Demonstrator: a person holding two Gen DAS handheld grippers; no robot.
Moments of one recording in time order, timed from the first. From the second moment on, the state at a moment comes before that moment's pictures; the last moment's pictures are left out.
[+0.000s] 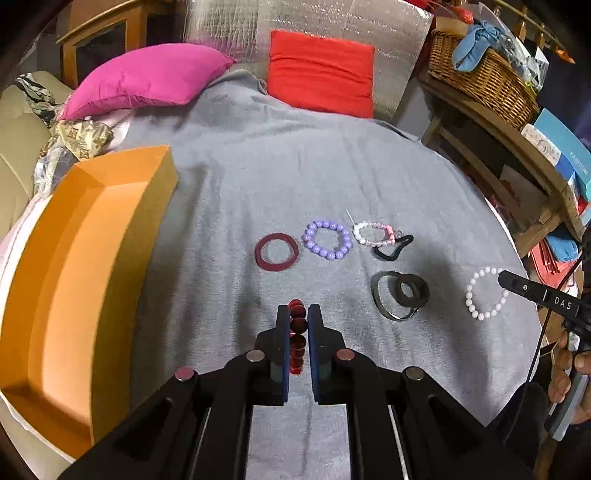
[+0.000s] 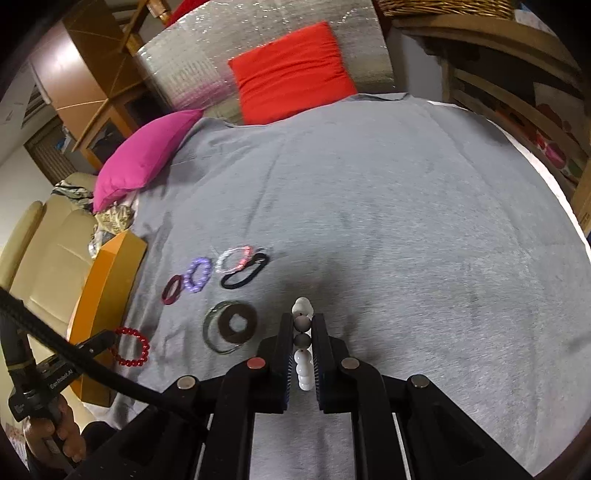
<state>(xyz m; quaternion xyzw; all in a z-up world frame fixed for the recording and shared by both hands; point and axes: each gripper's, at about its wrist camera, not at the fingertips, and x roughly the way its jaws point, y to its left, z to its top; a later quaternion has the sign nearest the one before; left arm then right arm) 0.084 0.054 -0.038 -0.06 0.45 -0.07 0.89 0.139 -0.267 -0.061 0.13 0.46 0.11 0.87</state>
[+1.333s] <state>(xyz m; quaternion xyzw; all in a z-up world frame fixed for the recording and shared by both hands) 0.022 0.222 -0.006 -0.14 0.40 0.12 0.90 0.143 -0.045 -0.004 0.01 0.43 0.28 0.86</state>
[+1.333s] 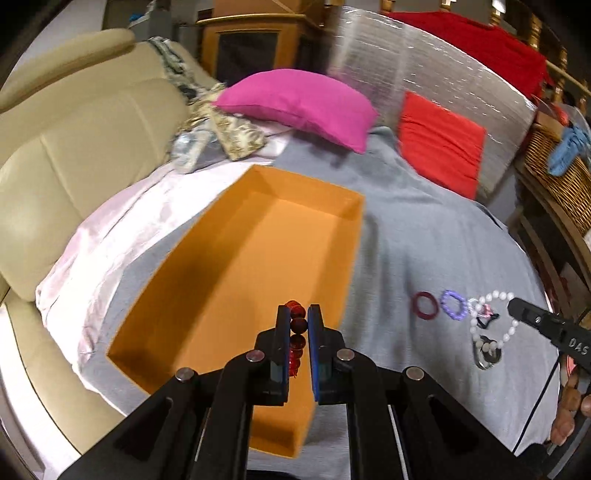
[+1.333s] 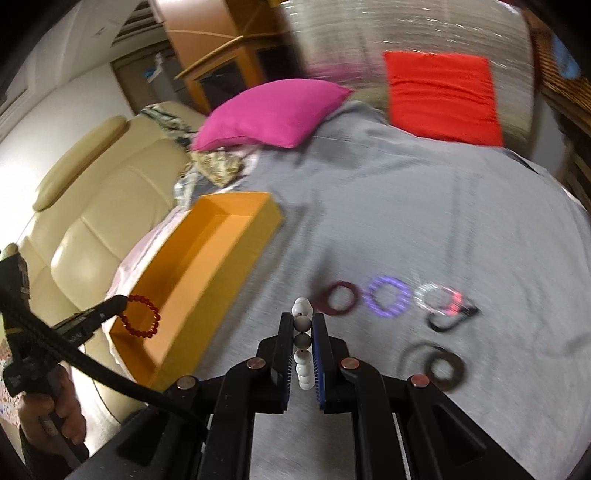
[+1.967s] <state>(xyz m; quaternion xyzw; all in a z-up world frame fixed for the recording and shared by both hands) 0.028 0.280 -0.049 -0.17 0.43 0.18 0.87 0.173 0.133 -0.011 -0.05 0.45 0.36 0.82</state>
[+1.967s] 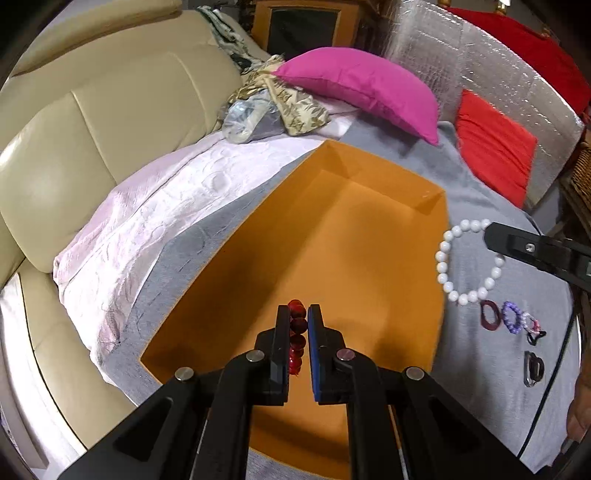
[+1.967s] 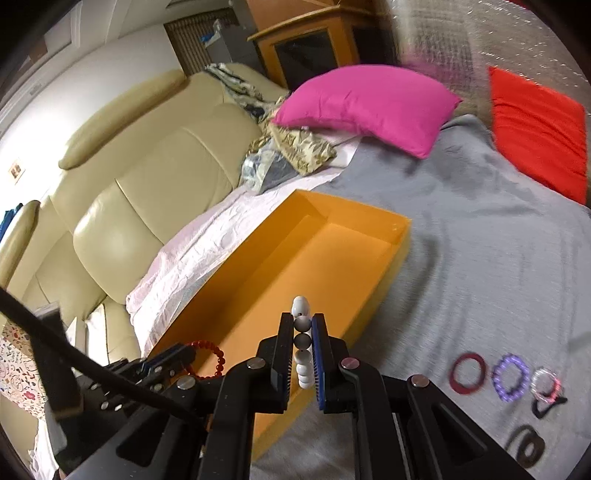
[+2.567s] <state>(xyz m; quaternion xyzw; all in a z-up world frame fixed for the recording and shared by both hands) 0.048 0.305 -0.077 -0.17 0.45 0.22 0.85 0.218 0.188 -0.073 -0.09 0.50 0.34 0.79</state>
